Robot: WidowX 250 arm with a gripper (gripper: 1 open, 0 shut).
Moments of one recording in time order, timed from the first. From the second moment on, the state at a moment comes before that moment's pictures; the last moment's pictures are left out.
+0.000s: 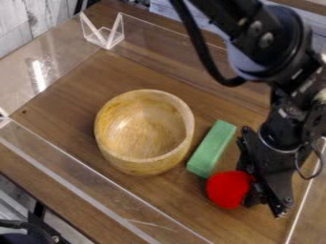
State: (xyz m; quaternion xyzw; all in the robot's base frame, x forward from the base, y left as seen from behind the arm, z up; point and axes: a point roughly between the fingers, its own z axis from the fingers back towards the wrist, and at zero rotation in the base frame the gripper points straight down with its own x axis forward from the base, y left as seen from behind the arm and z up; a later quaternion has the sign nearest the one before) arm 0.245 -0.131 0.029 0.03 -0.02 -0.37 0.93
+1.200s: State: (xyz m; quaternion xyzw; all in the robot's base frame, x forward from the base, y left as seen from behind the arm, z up) arm 0.253 0.019 0.159 0.09 -0.08 -0.27 0.96
